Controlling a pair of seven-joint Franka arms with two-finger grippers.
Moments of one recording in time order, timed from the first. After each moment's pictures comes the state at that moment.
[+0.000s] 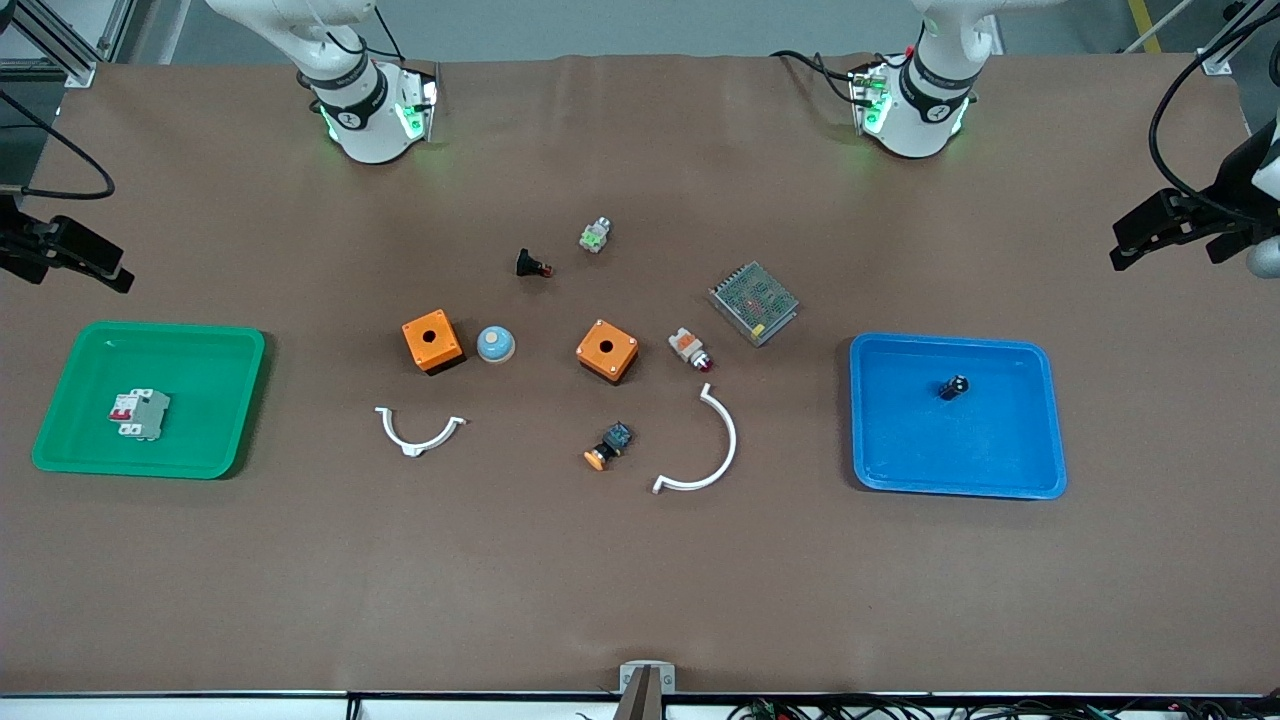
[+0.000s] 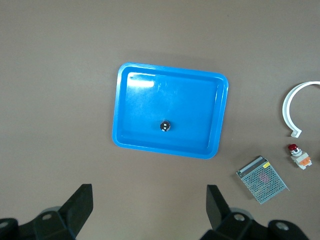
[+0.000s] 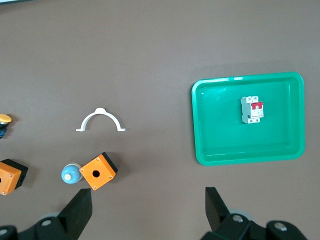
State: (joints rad) left arm 0.08 0.00 -0.14 -1.51 0.03 1.53 -0.10; right arm -0.06 -0.01 0.00 -1.56 0.01 1.60 0.07
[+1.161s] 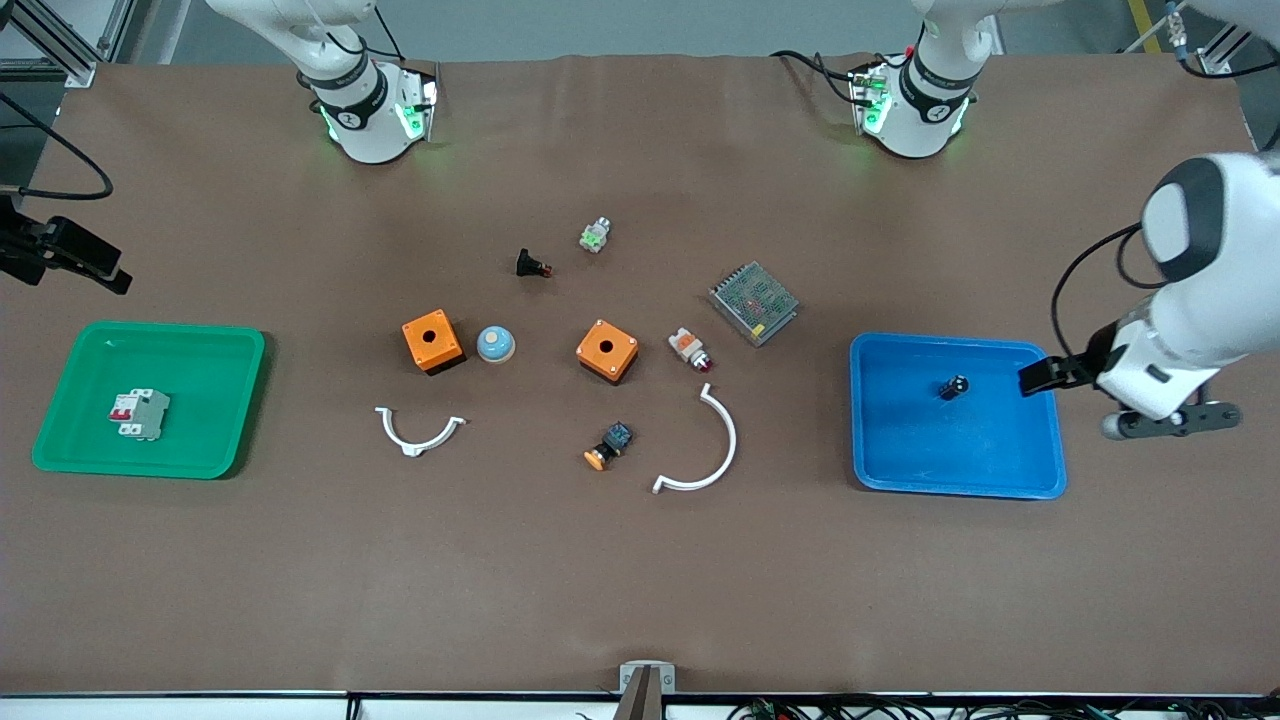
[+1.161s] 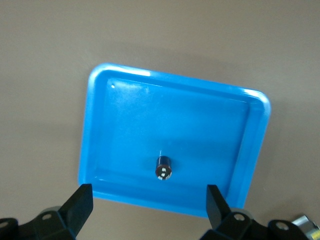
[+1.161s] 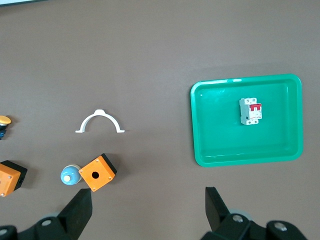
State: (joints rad) left arm 0.11 0.23 -0.13 -1.86 0.03 2.08 -0.16; right arm -0.07 0.00 0.00 -1.55 0.00 1.60 0.07
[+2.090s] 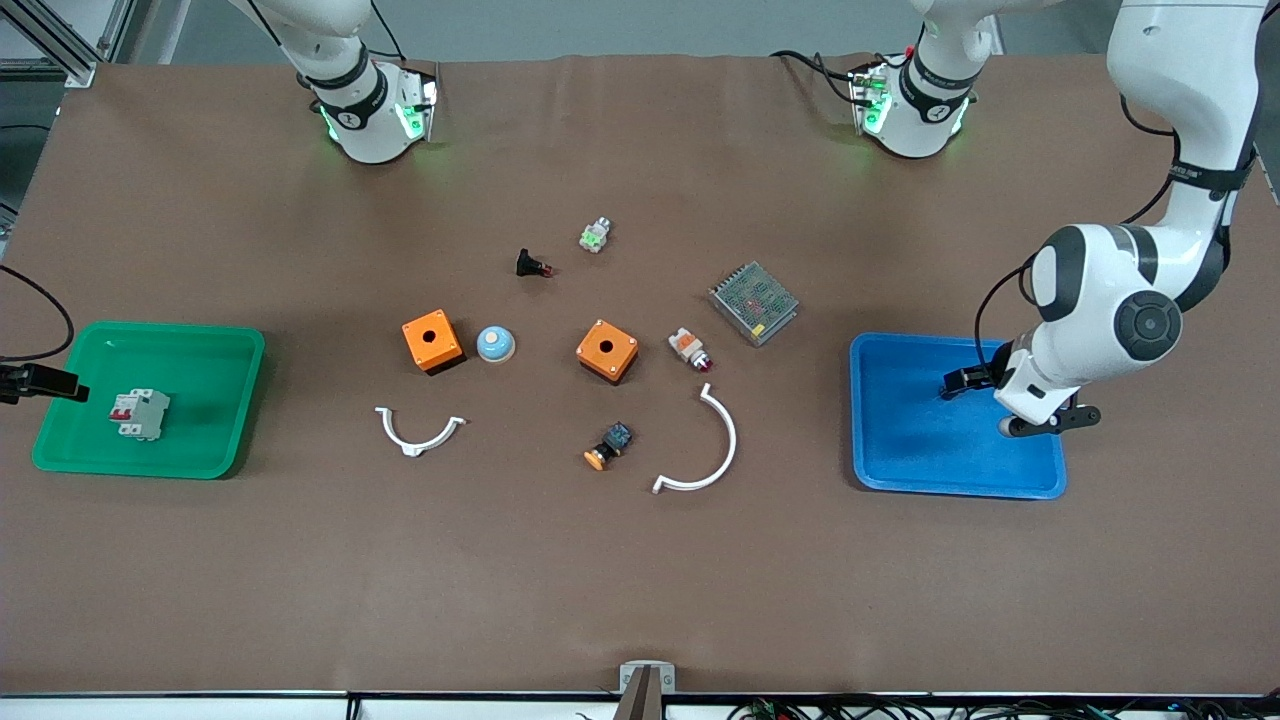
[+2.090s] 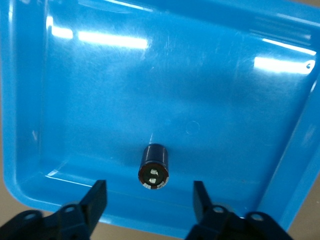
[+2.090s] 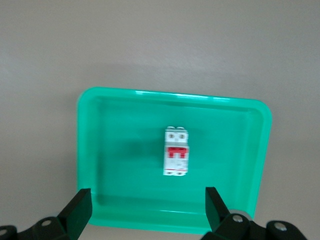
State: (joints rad) left arm 0.11 0.37 -0.14 -2.05 0.03 2.27 -0.20; right arm -0.44 0.46 -0.01 -1.55 -0.02 1.96 -0.49
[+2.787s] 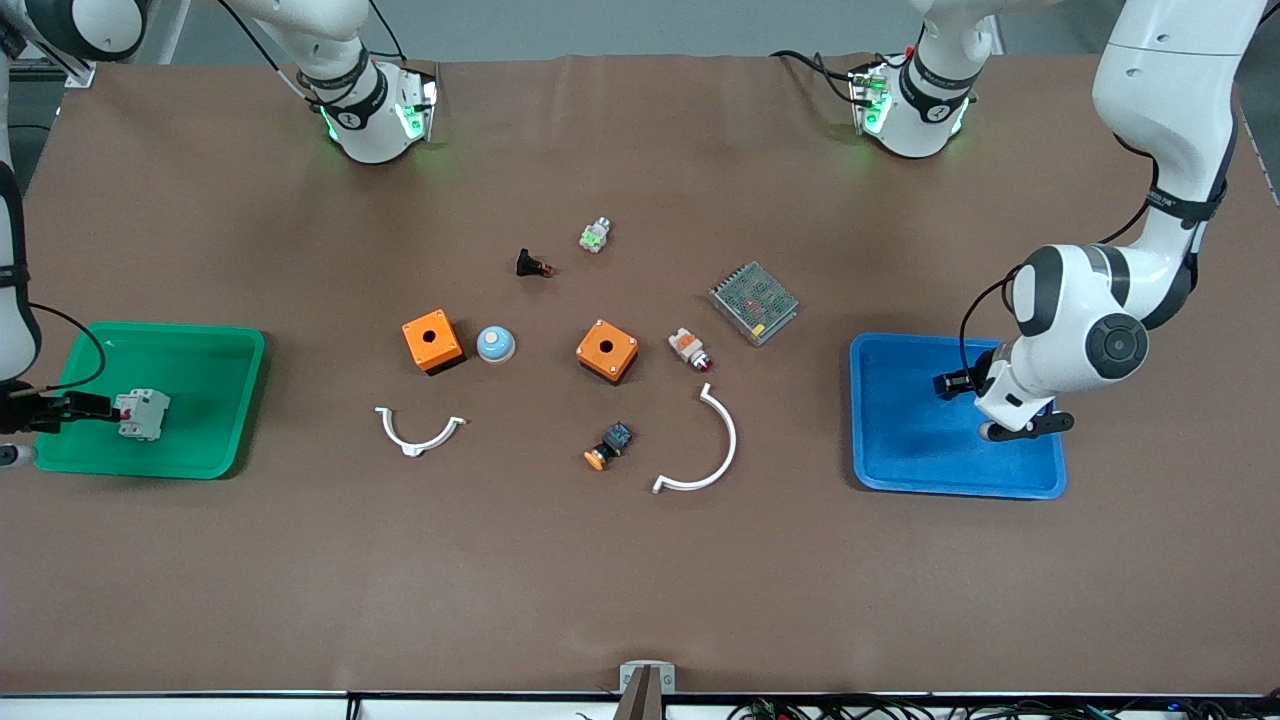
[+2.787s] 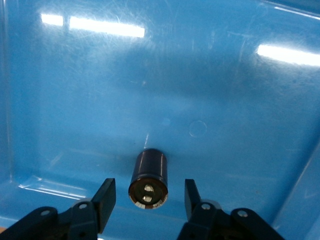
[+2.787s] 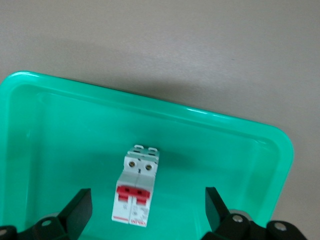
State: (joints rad) left arm 0.11 0.44 -0.14 -2.05 0.03 2.31 -0.20; right arm -0.48 0.69 0.00 -1.47 -0.02 2.08 -0.64
